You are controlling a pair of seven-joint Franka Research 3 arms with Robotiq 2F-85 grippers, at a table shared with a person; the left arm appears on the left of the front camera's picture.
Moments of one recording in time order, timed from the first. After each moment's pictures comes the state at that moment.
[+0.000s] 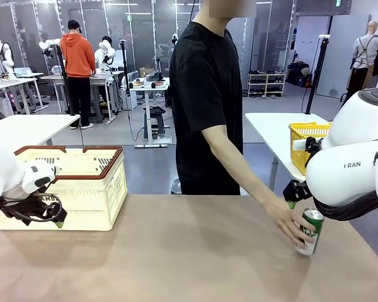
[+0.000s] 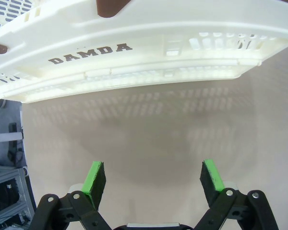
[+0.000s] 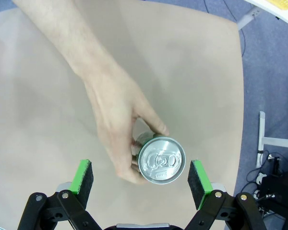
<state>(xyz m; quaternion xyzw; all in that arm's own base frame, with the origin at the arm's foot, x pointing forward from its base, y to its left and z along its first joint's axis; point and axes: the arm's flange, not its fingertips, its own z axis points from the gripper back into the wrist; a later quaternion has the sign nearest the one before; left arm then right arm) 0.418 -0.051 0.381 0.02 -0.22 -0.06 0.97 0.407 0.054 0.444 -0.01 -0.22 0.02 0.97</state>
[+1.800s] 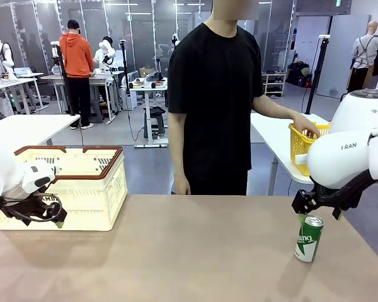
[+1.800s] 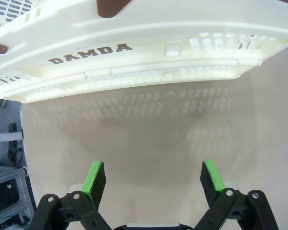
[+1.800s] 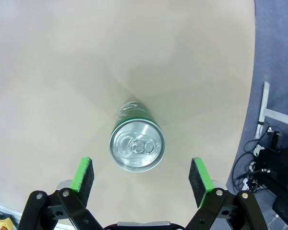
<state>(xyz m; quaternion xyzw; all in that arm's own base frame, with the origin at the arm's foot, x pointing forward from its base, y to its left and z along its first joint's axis) 0.418 -0.051 0.382 0.02 -0.22 -0.06 0.97 0.428 0.028 0.421 -0.02 -0.10 0.04 0.99</state>
